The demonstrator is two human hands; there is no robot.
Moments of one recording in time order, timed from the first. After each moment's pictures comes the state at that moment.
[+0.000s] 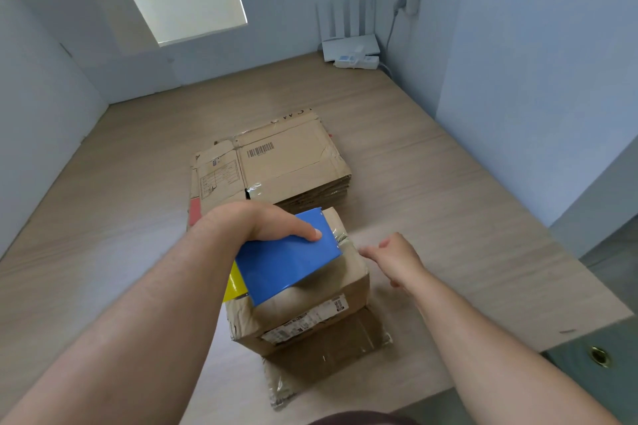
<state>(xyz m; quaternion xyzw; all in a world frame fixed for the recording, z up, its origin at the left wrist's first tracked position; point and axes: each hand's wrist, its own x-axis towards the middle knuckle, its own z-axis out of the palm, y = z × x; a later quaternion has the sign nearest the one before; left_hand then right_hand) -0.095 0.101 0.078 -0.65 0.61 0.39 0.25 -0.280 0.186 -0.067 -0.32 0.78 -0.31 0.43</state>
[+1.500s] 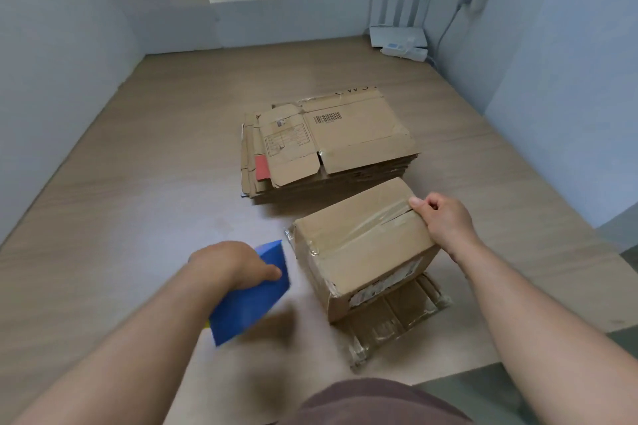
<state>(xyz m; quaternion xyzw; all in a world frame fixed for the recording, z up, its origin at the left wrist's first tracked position) 0.102 0.148 0.006 -0.69 0.63 0.26 0.23 -0.221 0.175 -0.041 -0.45 0.80 -0.32 0.24</state>
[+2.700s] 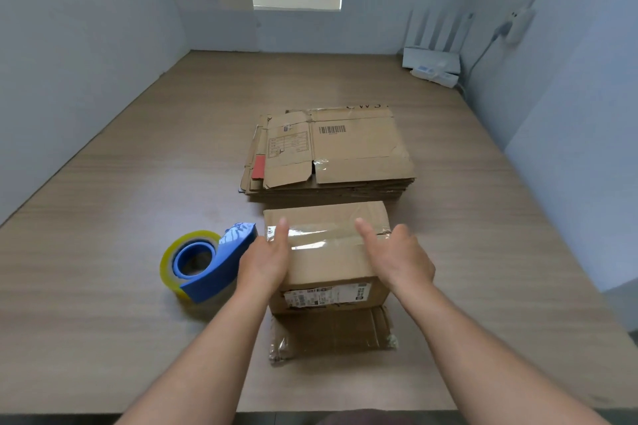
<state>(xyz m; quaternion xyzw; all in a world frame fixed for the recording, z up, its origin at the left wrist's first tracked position) -0.001 0.178 -0.039 -0.77 0.44 0.40 -0.24 -0.197 0.179 -0.045 -0.50 0.83 -0.16 0.18</state>
